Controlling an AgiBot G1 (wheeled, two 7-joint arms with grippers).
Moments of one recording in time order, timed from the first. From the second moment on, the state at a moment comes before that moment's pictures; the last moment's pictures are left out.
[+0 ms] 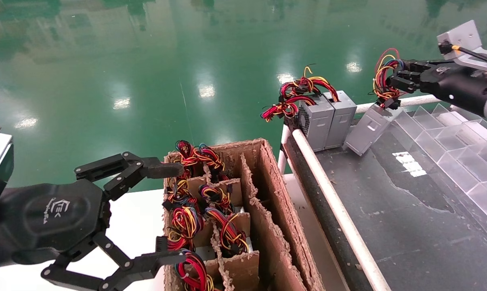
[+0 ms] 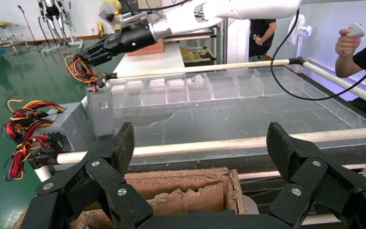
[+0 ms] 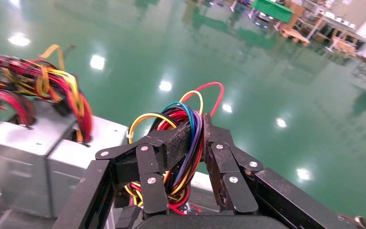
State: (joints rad) left arm -1.09 0.59 0.34 -1.27 0.69 1.47 -0.15; right arm 1.80 -1.01 -0.87 -0.01 -0.74 -0.83 -0.39
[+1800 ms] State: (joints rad) left arm -1.09 0.59 0.34 -1.27 0.69 1.47 -0.15; right arm 1.82 -1.19 -0.91 0.00 -0.80 -0.68 -0.41
